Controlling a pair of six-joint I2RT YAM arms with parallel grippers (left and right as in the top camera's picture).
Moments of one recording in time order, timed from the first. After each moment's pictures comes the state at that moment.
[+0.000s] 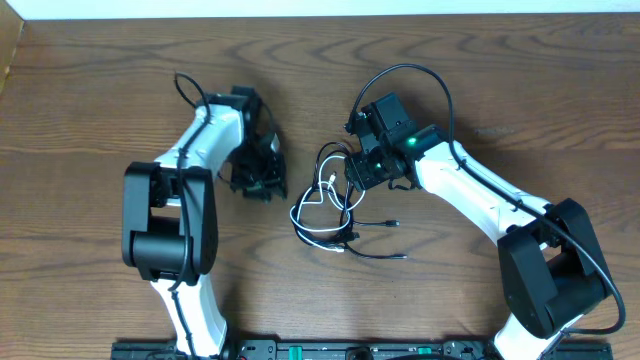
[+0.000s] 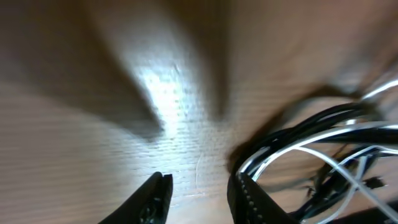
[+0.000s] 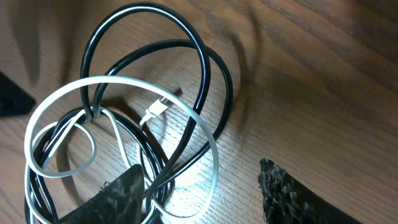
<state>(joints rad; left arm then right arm) -0.14 2.03 1.36 -1.13 0.33 -0.17 0.53 1.84 1.25 -0.56 -0.21 0.12</state>
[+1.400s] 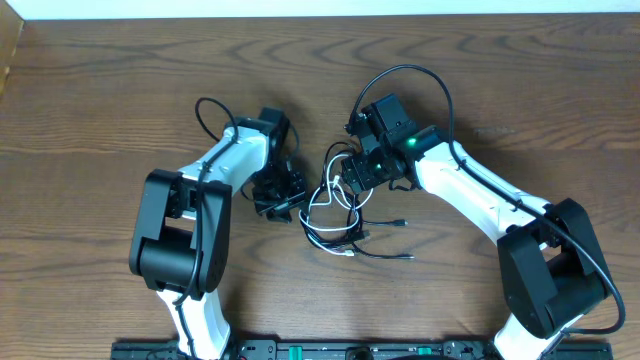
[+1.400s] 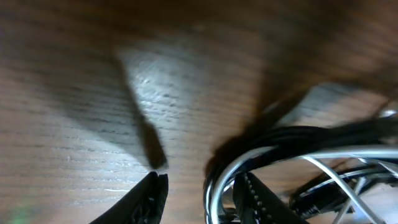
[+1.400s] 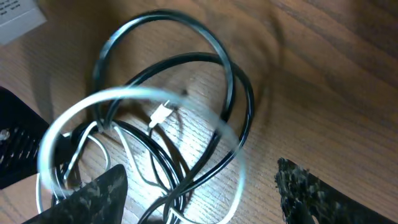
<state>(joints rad) -0.26 1.97 1.21 -1.00 0.38 -0.55 0.53 1.84 1.25 -0.56 -0.21 0.12</state>
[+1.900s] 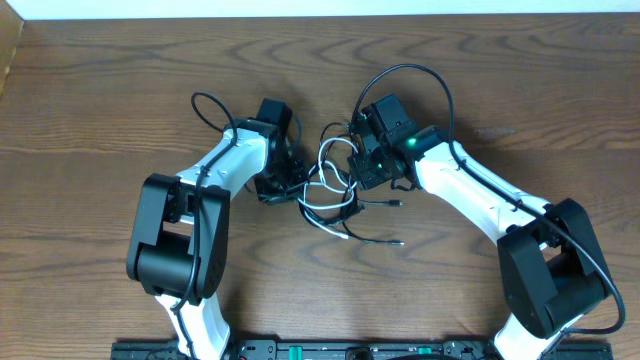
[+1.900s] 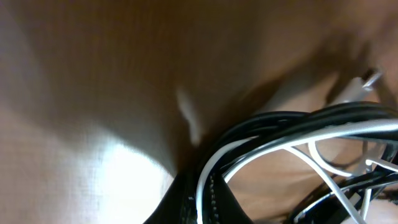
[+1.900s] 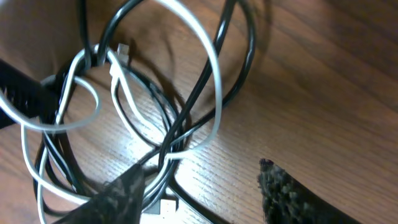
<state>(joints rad) -0.26 1.95 1.21 -0.78 0.29 -0.55 0.53 1.84 1.25 -0.56 -0.13 0.12</state>
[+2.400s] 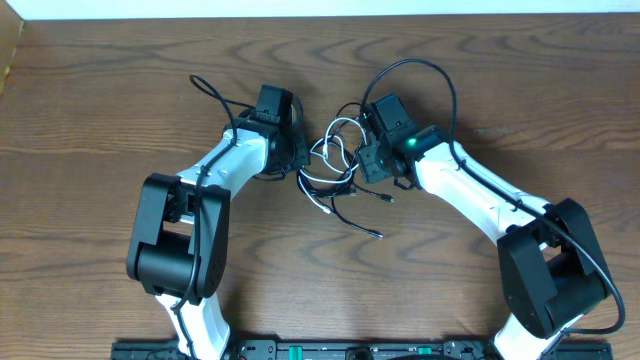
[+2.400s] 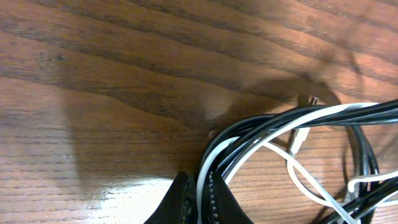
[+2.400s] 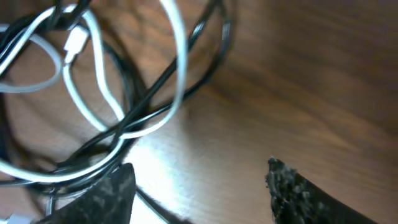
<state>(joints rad) -0.26 1.95 1.20 -0.50 0.19 -0.41 0.53 1.84 1.25 -0.53 0.08 0.18</state>
